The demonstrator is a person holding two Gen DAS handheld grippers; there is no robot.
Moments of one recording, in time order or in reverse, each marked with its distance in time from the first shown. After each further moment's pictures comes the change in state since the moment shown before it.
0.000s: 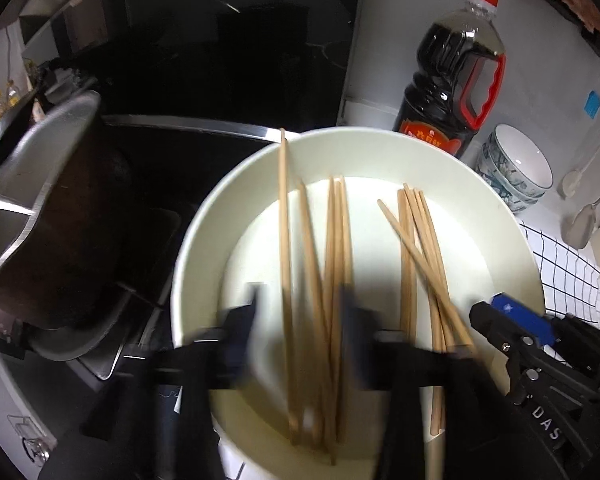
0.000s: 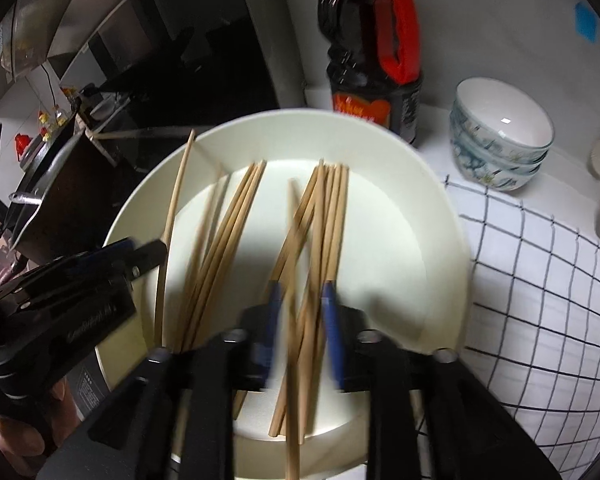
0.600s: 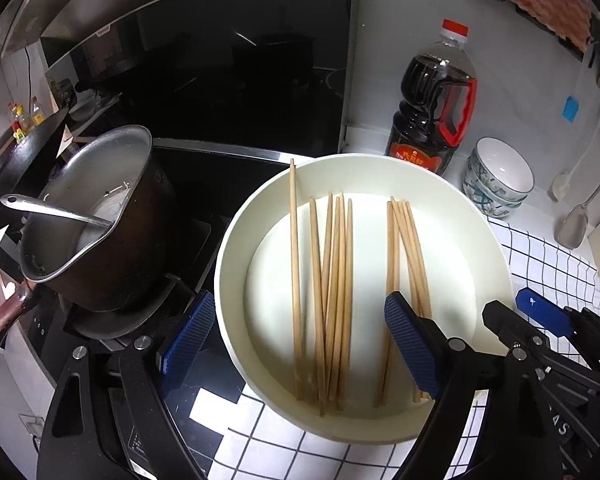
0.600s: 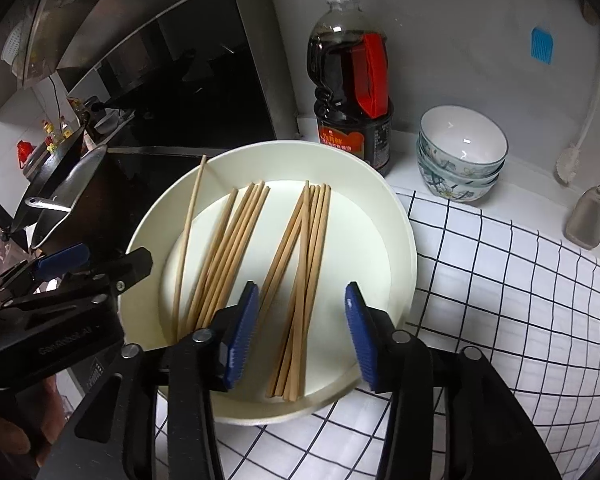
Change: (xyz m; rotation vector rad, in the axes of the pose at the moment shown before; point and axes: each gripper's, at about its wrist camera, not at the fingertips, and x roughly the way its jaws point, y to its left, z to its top) left arm -0.059 -0.010 -0.007 0.016 -0.038 0.058; right arm -0.057 0.000 -0.010 -0.009 -0.061 -0.022
